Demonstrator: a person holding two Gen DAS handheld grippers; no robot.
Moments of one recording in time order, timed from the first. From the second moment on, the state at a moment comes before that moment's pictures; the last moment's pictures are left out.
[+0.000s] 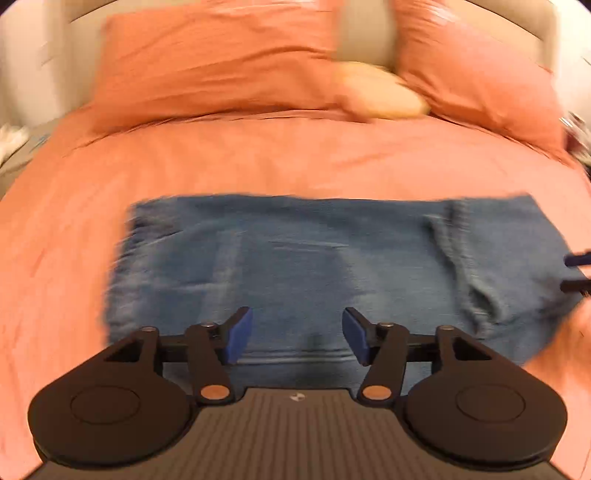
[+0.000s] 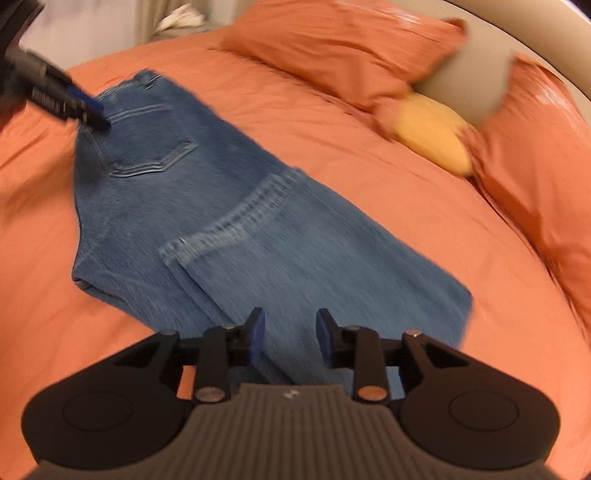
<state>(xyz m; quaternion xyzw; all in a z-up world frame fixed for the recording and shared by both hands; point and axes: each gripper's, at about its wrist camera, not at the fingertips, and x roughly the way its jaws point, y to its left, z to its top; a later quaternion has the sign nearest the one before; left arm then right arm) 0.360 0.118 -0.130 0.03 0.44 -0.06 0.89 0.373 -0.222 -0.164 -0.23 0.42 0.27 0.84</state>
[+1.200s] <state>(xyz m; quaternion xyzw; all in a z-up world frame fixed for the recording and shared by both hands) 0.373 0.267 -0.220 -0.37 0.37 0.04 0.85 0.511 -0.097 -0.233 -0.42 0.53 0.42 0.60</state>
